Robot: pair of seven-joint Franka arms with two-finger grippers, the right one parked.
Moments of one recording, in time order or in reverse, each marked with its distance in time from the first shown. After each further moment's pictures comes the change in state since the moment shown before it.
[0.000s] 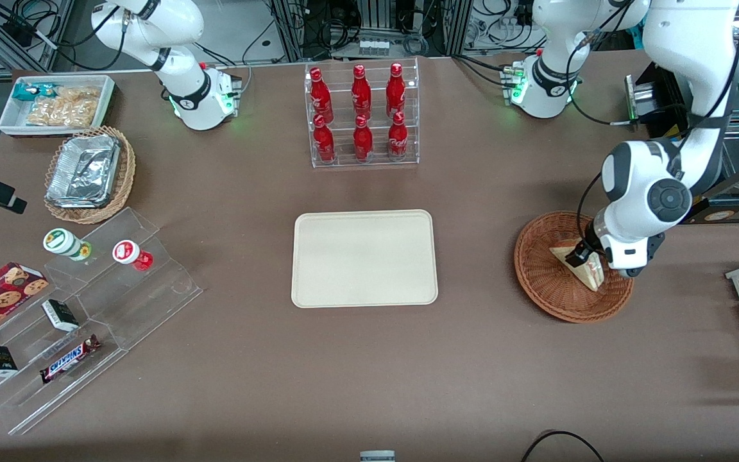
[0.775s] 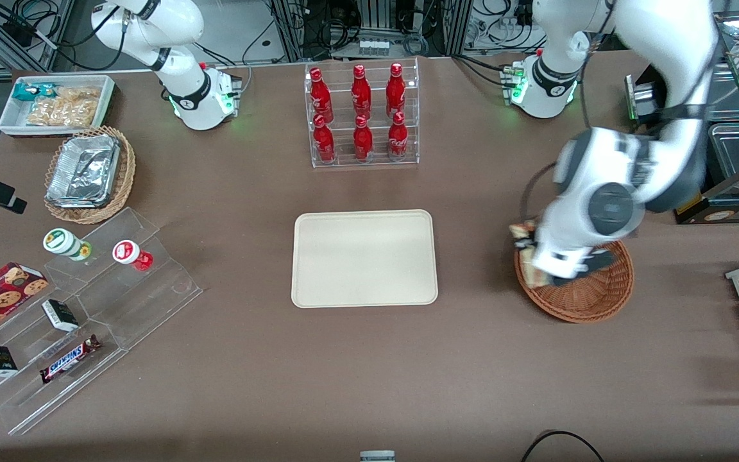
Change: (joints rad) arm -0.191 0.054 -0.162 0.480 0.002 -0.559 0.220
